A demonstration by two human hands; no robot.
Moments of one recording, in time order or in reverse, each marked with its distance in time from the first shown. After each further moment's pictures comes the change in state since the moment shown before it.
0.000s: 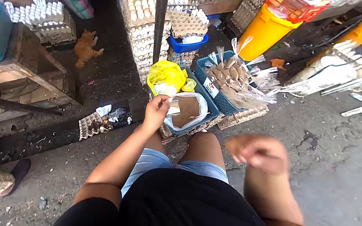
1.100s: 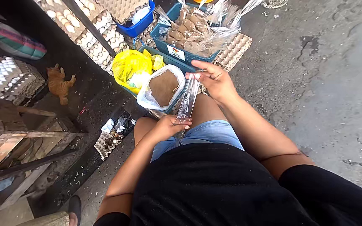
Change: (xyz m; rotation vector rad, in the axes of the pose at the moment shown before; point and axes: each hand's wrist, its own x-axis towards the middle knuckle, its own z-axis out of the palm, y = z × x) left_hand -0.067 -0.011 0.032 0.237 -1.068 -0.091; right_hand -0.011 0.062 0.002 -0.098 0.708 0.232
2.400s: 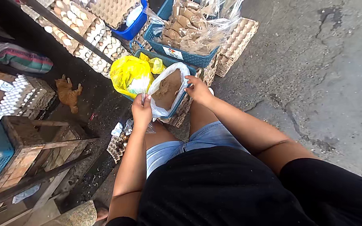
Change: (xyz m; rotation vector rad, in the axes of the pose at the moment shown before) left_hand 0.029 -0.013 -0.071 0.293 0.851 -0.209; right_hand 0.032 0.111 0.011 -0.497 -0.053 0.445
